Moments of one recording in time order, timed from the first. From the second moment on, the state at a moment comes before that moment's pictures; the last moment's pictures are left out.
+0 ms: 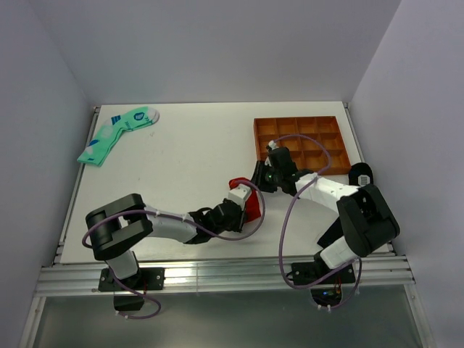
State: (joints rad) left arm -1.16 1.70 0.68 0.42 -0.29 -0.50; right arm 0.46 1.51 0.78 -0.08 -0.20 0.61
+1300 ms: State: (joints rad) left arm -1.11 1.70 0.87 0.01 -0.18 -0.51; right arm 0.46 1.74 0.82 0.08 -0.27 0.70
